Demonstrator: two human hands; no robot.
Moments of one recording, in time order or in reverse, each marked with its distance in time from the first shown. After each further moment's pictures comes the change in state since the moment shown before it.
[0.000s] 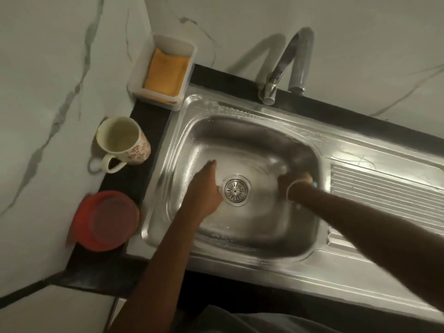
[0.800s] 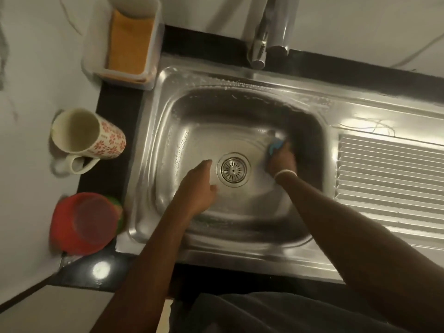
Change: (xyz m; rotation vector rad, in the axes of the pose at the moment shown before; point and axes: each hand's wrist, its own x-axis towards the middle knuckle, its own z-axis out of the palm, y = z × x) left_hand 0.007 0.005 0.019 0.174 -0.246 -0.097; right_hand 0.082 -0.029 0.075 1.274 0.264 0.275
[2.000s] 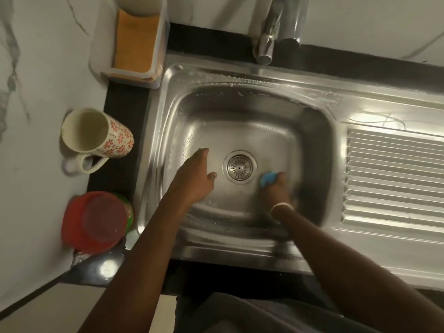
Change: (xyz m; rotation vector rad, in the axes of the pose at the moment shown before) left_hand 0.000 -0.005 -0.029 0.050 0.020 0.028; right_hand -0.088 0.029 0.035 0.007 -0.066 0.101
